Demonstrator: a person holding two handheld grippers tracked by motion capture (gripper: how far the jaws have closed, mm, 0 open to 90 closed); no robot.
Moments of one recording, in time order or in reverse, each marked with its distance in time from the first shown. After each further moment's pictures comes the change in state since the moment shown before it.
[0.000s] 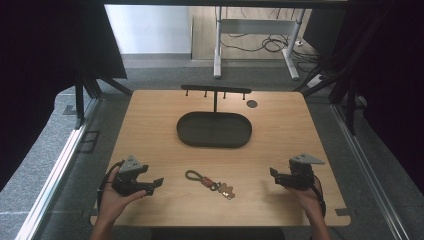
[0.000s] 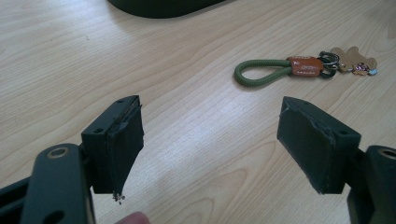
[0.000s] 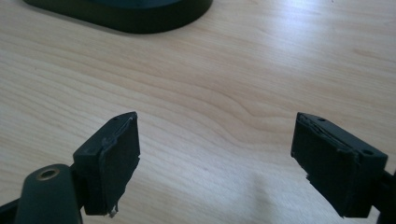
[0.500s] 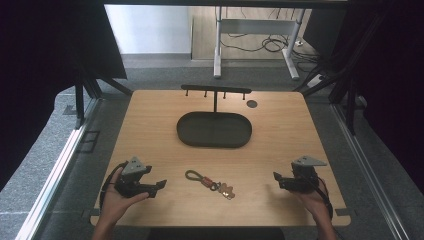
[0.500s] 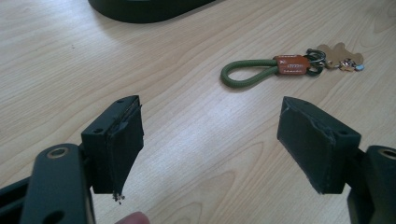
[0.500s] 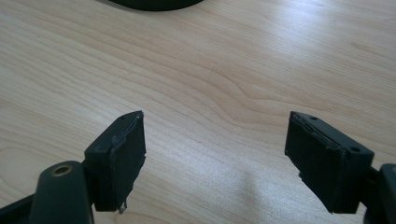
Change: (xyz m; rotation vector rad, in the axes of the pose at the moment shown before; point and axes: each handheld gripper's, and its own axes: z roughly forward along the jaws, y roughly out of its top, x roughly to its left) left arm -0.007 0.002 0.000 -0.004 -0.014 0.040; right arm -0.002 -0.003 -0.011 0.053 0.008 -0.081
